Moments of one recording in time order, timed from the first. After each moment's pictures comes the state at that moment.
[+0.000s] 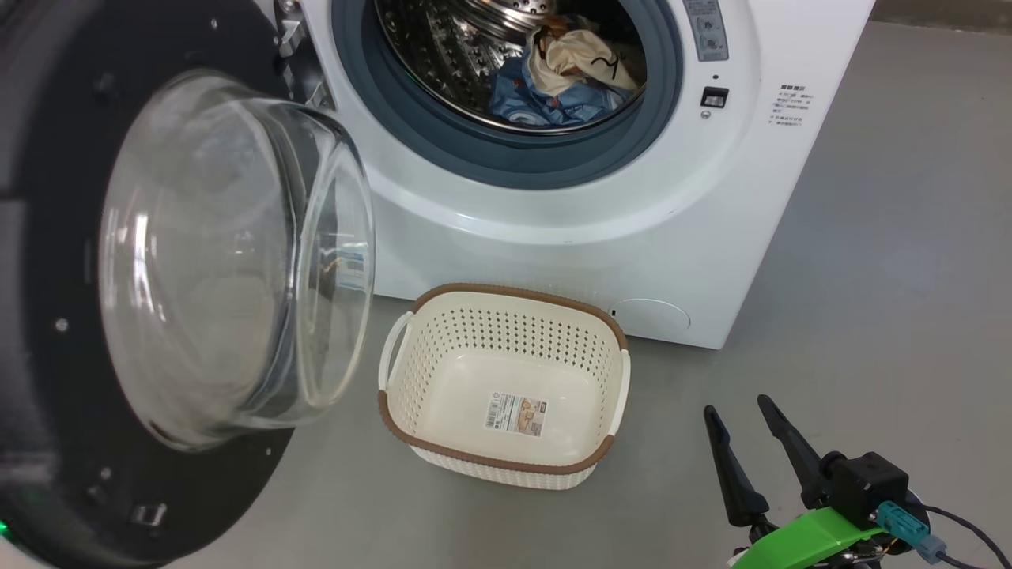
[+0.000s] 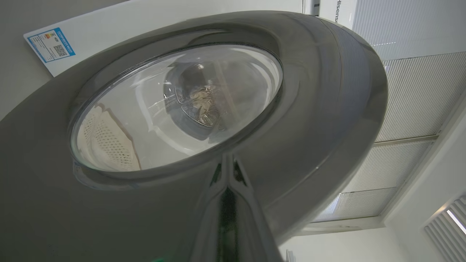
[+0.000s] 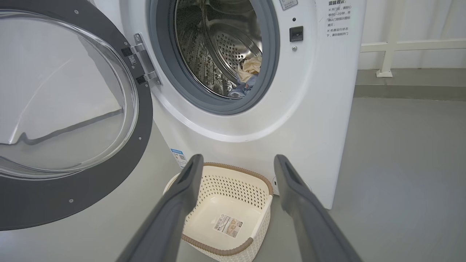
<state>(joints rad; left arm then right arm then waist) -0.22 0.30 0.60 0.31 -1.72 -0.09 1.20 -0.06 -0.05 0.06 0.23 0.21 0.12 -0.26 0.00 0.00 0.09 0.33</state>
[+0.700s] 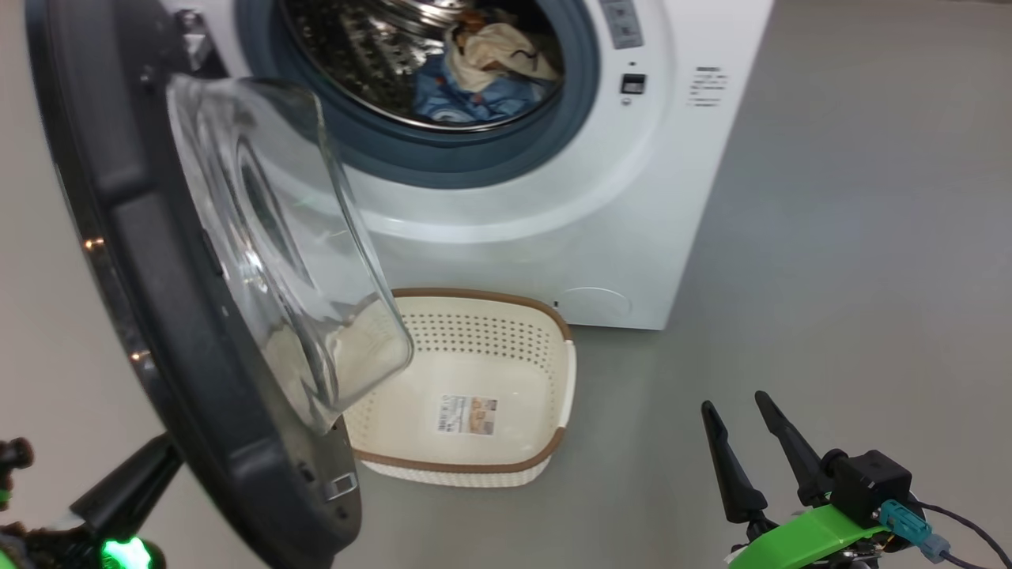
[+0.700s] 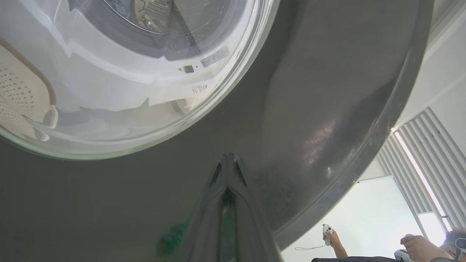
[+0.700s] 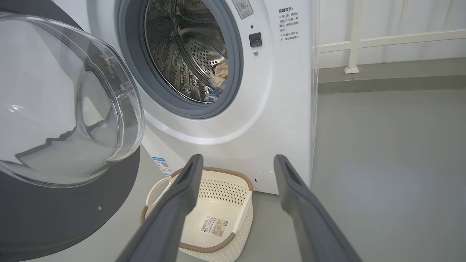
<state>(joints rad) -0.12 0.06 0.42 0.00 -1.74 -0.08 1.24 -0.06 -0.05 0.07 0.22 0.24 0.12 -0.26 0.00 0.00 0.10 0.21</state>
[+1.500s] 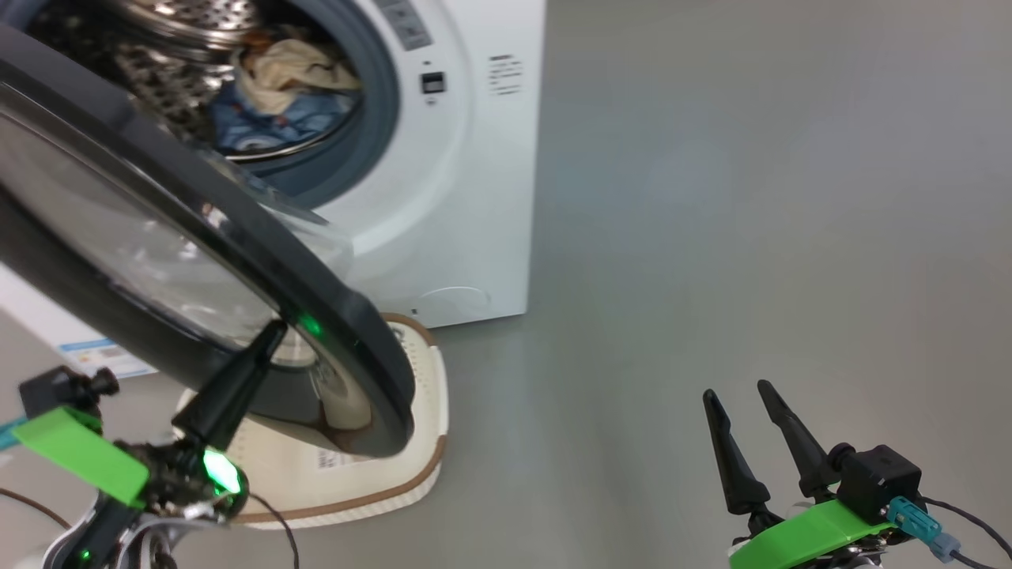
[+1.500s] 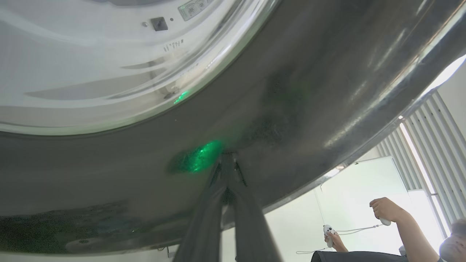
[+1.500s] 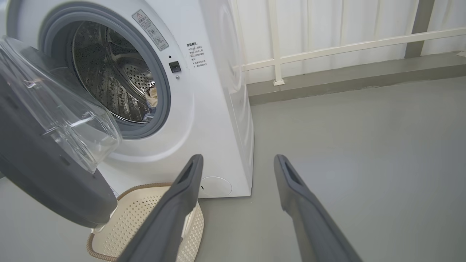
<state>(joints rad) -0.22 0.03 0.15 0.04 -1.65 -0.12 0.84 -0.06 -0.05 0.07 0.18 0.26 0.12 -0.26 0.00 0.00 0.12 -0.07</state>
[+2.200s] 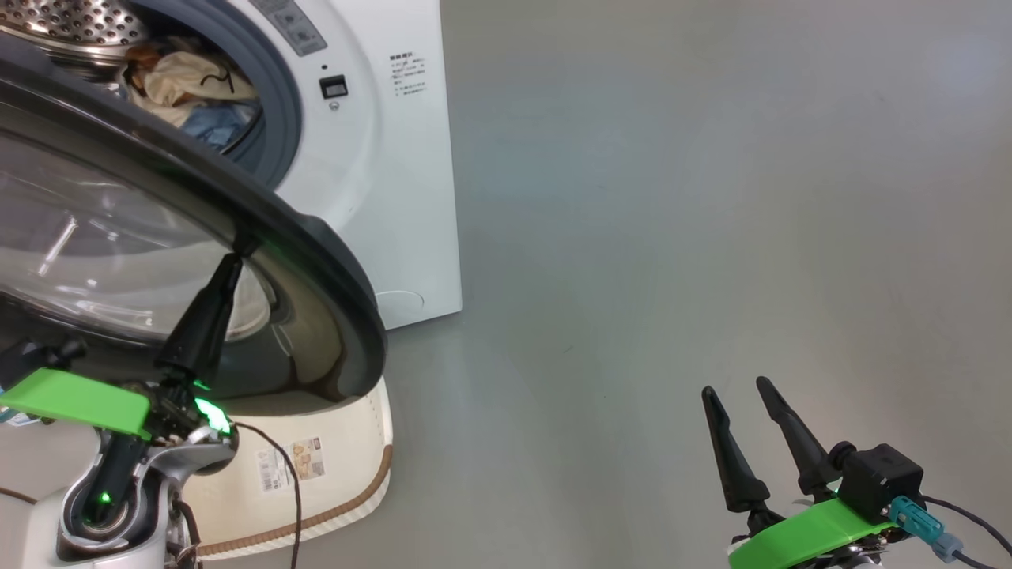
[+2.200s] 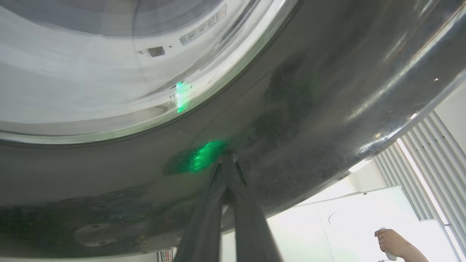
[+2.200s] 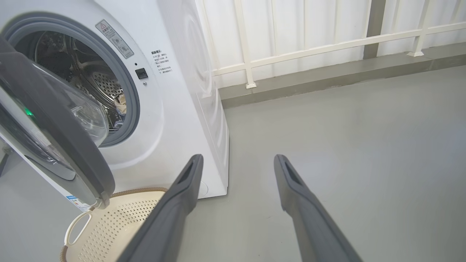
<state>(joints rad) -0.36 0.03 0.13 0.17 -1.60 -0.12 0.55 -0.06 -0.05 0.08 0.16 0.27 0.12 -0.26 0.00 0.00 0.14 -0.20</state>
